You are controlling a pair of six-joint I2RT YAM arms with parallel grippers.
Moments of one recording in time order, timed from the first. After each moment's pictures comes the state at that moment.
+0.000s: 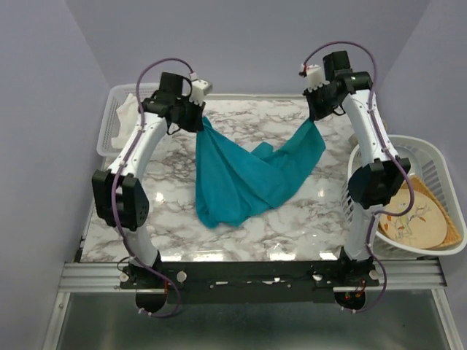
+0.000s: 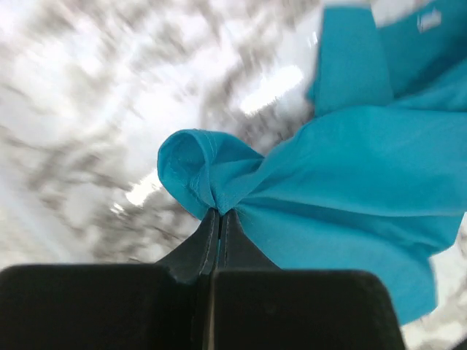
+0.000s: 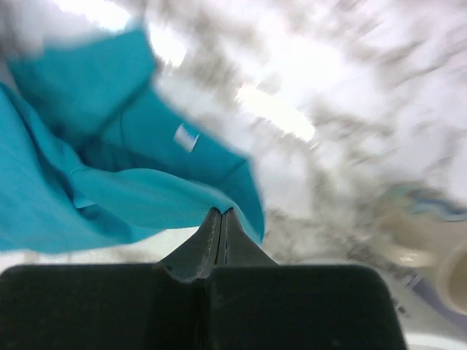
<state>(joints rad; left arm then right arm) -0.23 1.77 1.58 -0.75 0.38 0.19 0.21 2.01 2.12 -1.25 -0.14 -0.39</state>
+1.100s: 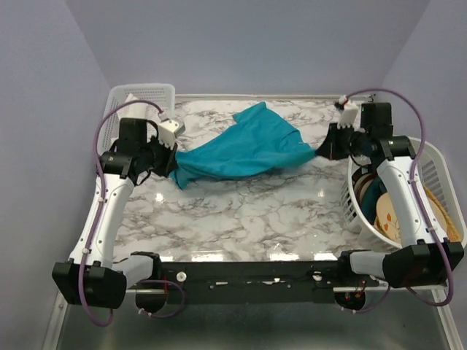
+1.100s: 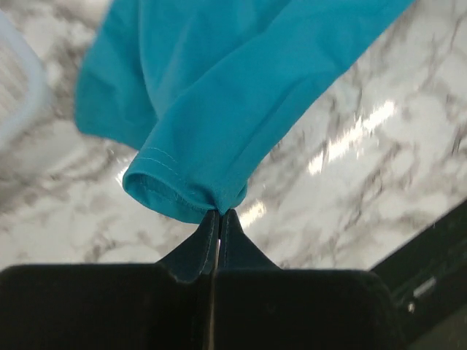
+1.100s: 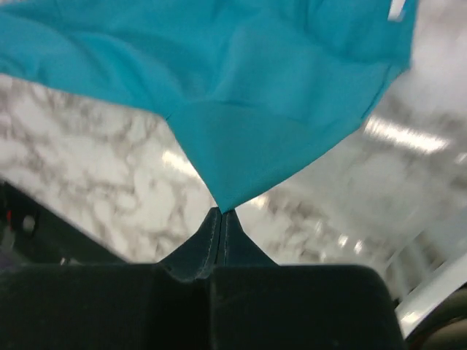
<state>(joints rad) -0.10 1.15 1.24 -0.84 0.42 0.29 0.06 1.28 1.39 -0.80 -0.47 -0.02</state>
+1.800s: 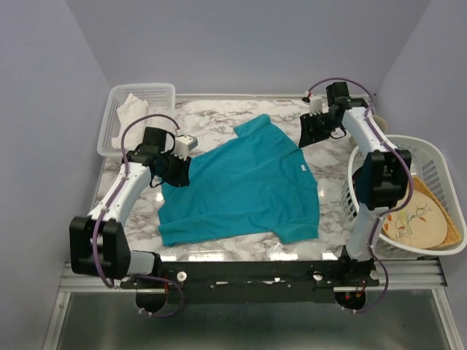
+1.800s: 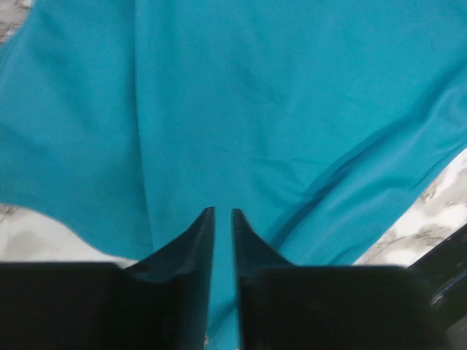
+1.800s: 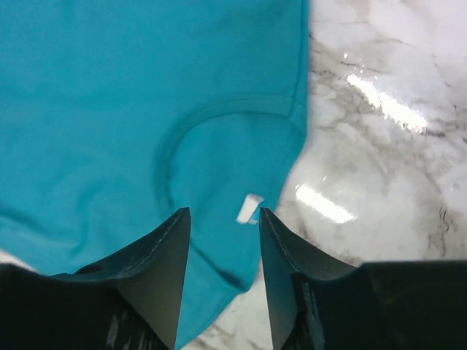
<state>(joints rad) -0.14 1.31 1.02 -0.73 0.44 0.30 0.08 1.94 1.74 -0.91 -0.48 -0.28</state>
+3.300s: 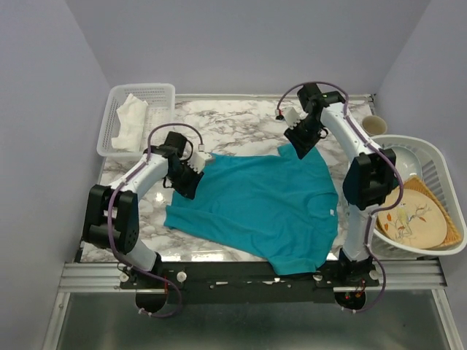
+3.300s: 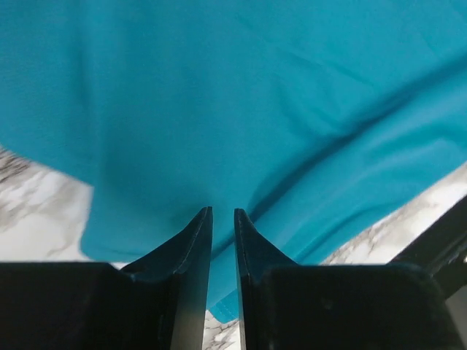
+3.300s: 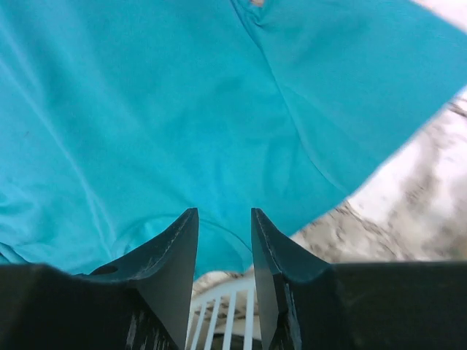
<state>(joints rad) -0.21 1.55 1.05 -0.80 0.40 0.47 0.27 2.01 1.92 -1.26 -0.17 -0.59</state>
